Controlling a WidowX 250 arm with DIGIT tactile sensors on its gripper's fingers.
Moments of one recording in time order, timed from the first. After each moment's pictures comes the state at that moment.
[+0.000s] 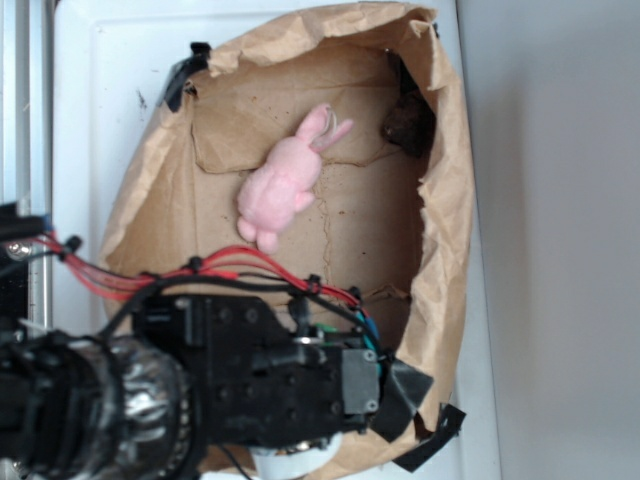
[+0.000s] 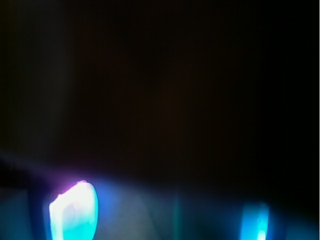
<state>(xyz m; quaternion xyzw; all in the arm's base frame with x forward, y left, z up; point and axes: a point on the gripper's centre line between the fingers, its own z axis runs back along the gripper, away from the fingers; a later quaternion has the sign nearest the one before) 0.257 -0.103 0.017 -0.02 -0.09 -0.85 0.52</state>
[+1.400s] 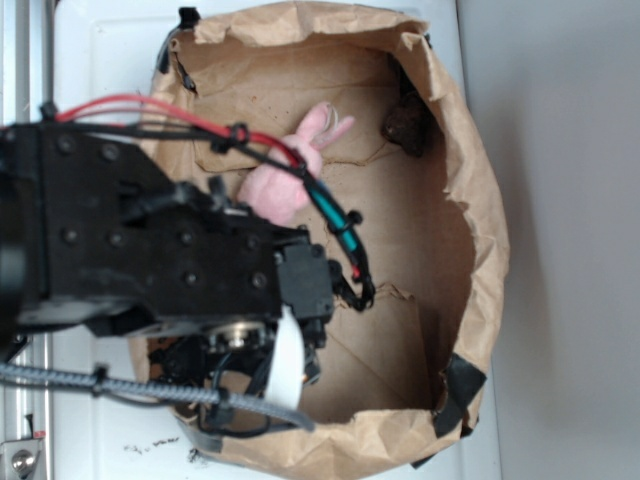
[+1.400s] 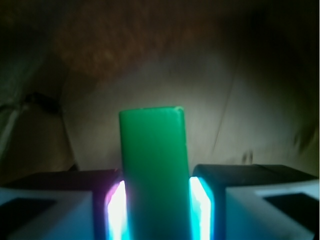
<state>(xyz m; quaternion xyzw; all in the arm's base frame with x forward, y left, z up) 0.265 -0.029 0.082 0.00 -0.12 -0.47 0.88</state>
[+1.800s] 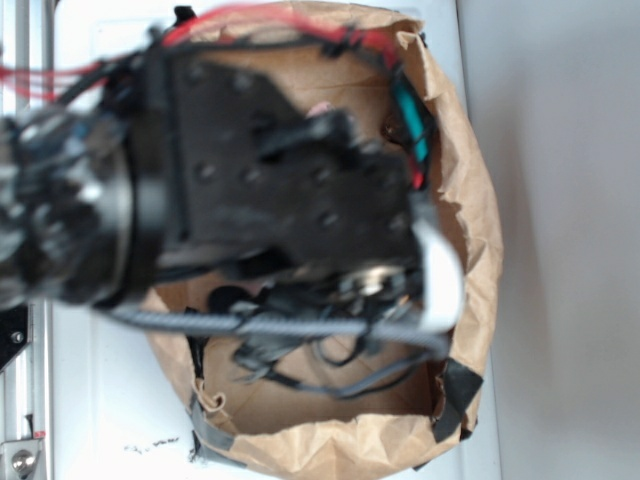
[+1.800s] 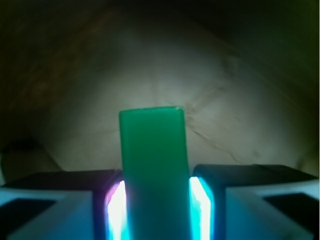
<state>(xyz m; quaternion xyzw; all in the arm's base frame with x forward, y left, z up) 0.283 0.003 0.103 -0.02 -0.05 -0.24 0.97</state>
